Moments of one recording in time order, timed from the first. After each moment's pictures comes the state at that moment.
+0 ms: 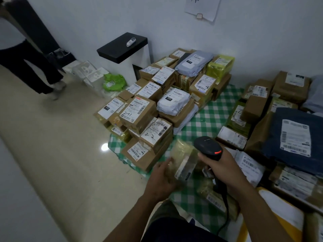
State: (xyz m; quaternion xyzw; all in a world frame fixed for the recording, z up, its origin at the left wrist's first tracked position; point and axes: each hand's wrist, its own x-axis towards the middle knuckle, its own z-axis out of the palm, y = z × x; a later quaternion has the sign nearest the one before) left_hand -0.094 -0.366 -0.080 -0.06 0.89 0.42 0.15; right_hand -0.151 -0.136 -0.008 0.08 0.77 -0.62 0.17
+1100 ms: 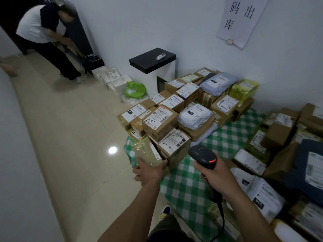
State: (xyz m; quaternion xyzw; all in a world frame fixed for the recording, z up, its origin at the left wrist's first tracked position) left_hand -0.139 -0.416 -0.071 -0.55 0.68 0.47 -0.03; right_hand -0.165 -0.206 0.014 0.01 0.79 -0.58 0.21
